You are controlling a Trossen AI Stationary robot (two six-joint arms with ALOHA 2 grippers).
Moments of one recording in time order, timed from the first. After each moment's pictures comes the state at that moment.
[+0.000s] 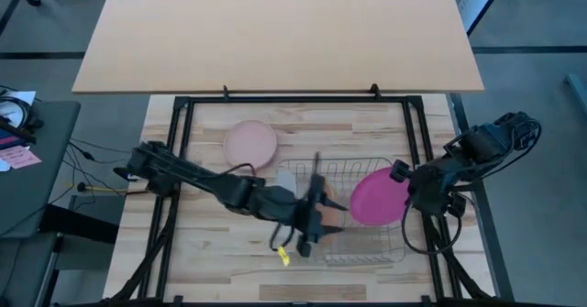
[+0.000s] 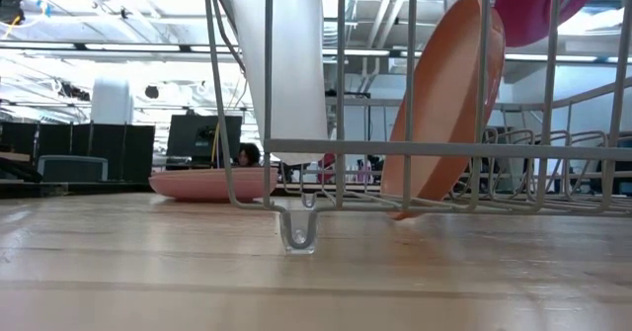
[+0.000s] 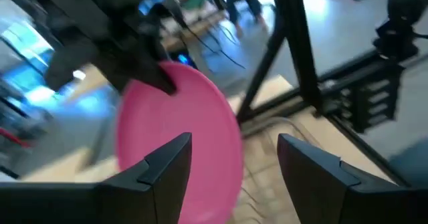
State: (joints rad) left arm -0.35 1.87 1.81 -0.17 -0.26 0.36; right arm 0.51 1.21 1.61 -1.57 -0.09 -0.51
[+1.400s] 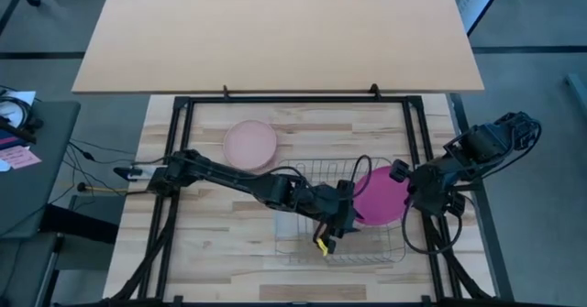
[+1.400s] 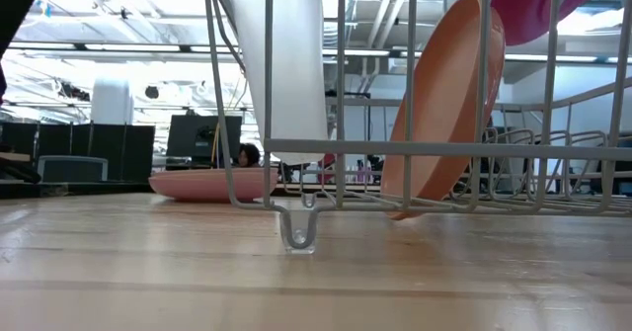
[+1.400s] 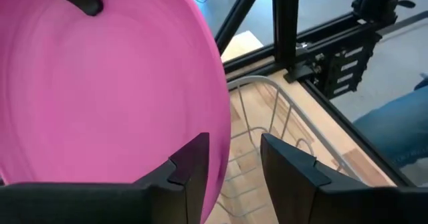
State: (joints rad) left arm -0.26 2.13 2.04 -0.32 -0.05 0.25; right arm 0.51 1.21 1.61 -1.57 -0.08 -0.53
